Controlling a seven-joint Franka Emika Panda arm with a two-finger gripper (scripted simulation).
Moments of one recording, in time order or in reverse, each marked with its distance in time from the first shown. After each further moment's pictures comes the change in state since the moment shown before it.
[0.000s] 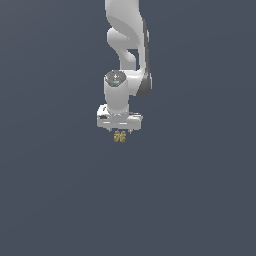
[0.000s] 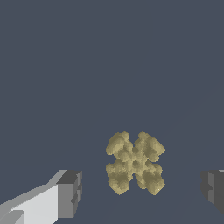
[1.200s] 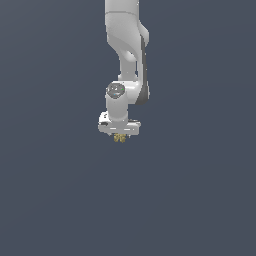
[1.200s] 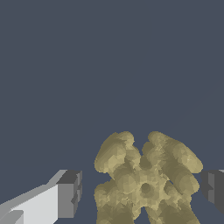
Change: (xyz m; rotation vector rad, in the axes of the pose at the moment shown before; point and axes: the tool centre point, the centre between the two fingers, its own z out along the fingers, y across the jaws) arm -0.010 0.005 0.053 -0.003 0.001 0.007
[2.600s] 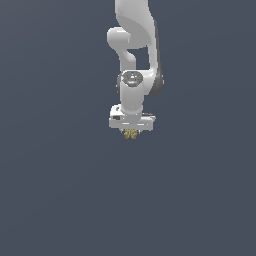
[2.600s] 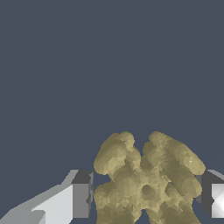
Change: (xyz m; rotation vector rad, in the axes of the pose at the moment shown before) arm 0.009 -0.059 -0.054 -0.001 0.002 0.000
